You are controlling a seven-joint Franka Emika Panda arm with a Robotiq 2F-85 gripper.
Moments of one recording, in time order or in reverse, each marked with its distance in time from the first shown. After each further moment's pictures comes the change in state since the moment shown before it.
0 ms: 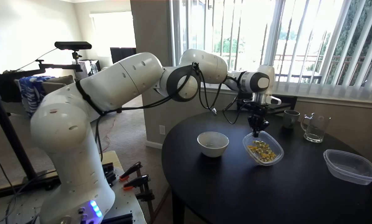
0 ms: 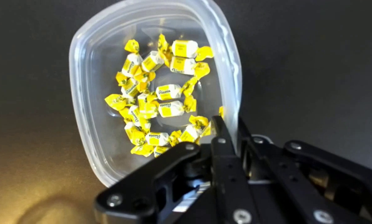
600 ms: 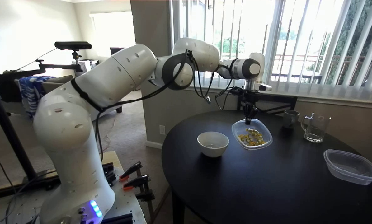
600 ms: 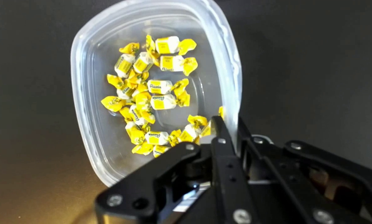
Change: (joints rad) arm 0.084 -0.101 -0.015 -0.051 0.001 -0.065 0.310
